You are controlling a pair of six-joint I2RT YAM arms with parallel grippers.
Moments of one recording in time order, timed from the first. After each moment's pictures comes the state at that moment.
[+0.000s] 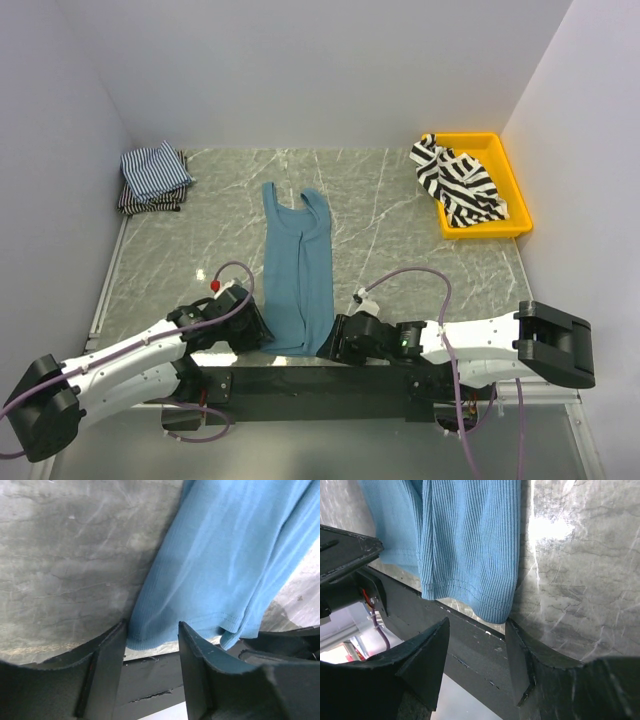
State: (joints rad) left arm -0.82 0.85 0.34 -0.53 0.01 -1.25; right arm 1.29 1.21 0.36 0.02 0.14 1.40
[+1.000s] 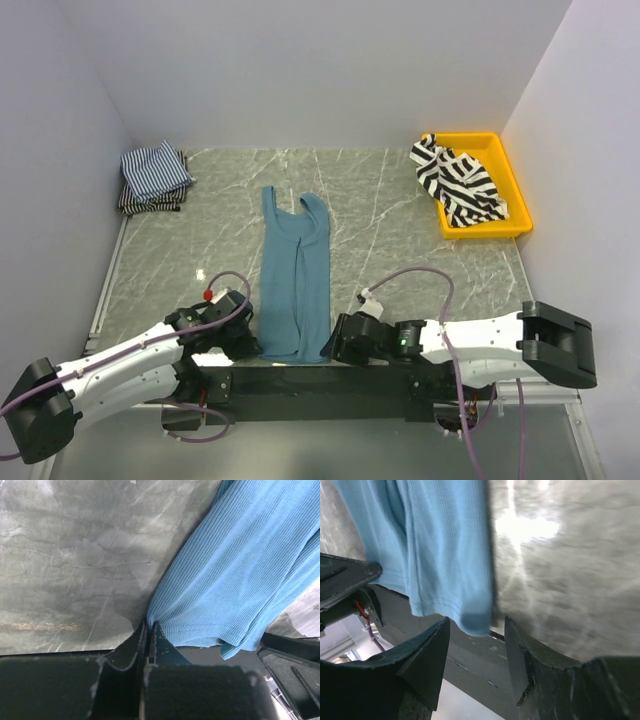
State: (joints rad) left arm -0.85 0.81 0.33 -0.65 0.00 -1.37; right arm 1.29 1.21 0.39 -0.10 0.18 1.45
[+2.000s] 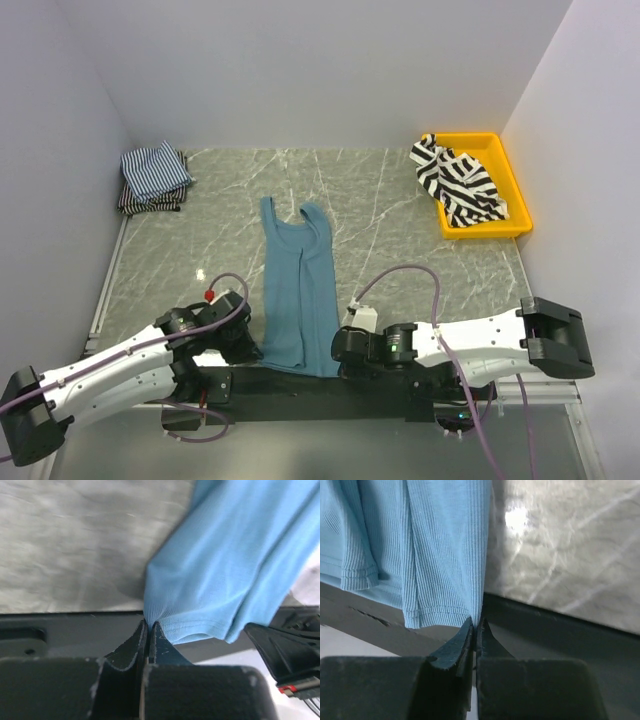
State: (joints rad) left arm -0.90 0.72 0.38 -0.79 0.04 -1.37; right arm 1.43 1.23 0.54 -0.43 0.22 1.39
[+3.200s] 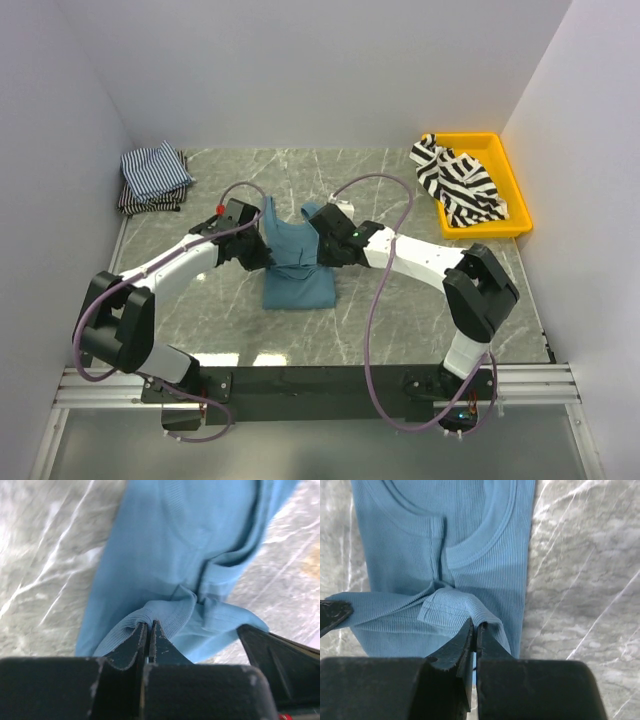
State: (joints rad) left arm -0.43 1.46 0.91 -0.47 0.08 -0.98; right arm 0.81 1.72 1.20 -0.47 0.22 0.77
